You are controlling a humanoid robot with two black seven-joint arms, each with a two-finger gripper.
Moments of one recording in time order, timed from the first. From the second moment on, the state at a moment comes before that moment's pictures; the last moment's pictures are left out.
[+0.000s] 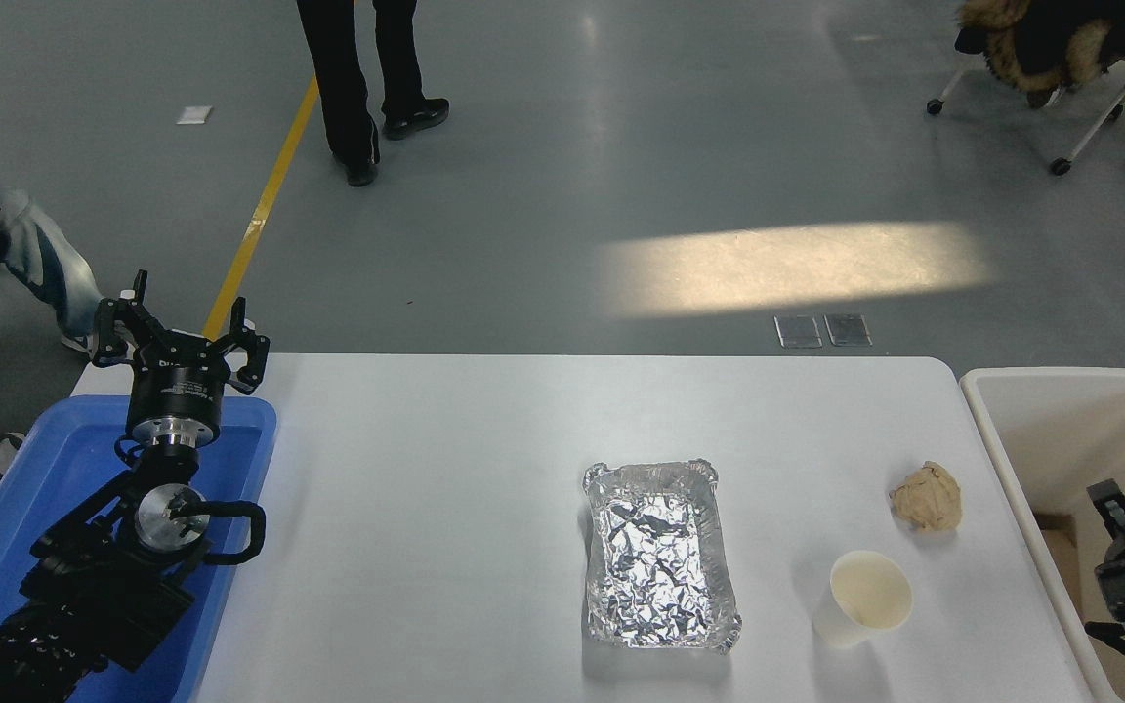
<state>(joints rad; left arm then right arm) -0.61 0.19 -0.97 -0.40 -0.12 -0.54 -0.56 0.52 -0.22 -0.54 -0.18 0.18 -0.06 -0.04</state>
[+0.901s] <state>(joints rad) -0.61 0.19 -0.97 -0.40 -0.12 -0.54 -0.56 0.59 -0.23 -0.66 -0.15 0.18 -0.07 -0.04</state>
